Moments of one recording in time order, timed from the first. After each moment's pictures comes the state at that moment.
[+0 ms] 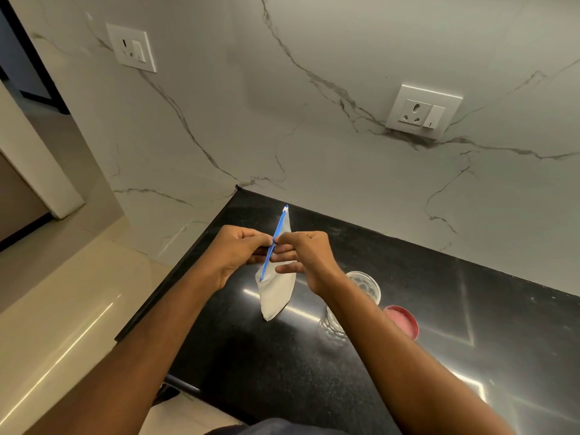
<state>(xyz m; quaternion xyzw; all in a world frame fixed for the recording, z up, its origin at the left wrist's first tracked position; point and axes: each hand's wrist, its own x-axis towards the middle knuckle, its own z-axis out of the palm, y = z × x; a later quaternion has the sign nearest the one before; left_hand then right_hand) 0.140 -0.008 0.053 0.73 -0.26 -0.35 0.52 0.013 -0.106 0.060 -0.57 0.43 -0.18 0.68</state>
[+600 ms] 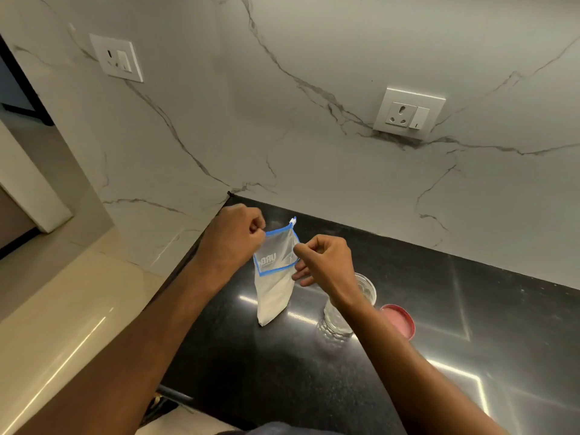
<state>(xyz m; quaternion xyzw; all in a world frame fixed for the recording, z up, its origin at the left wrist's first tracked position) 0.142 -0.020 0.091 0.83 -0.49 -0.01 0.27 -0.030 -0.109 0.062 -0.69 0.41 -0.25 0.54</state>
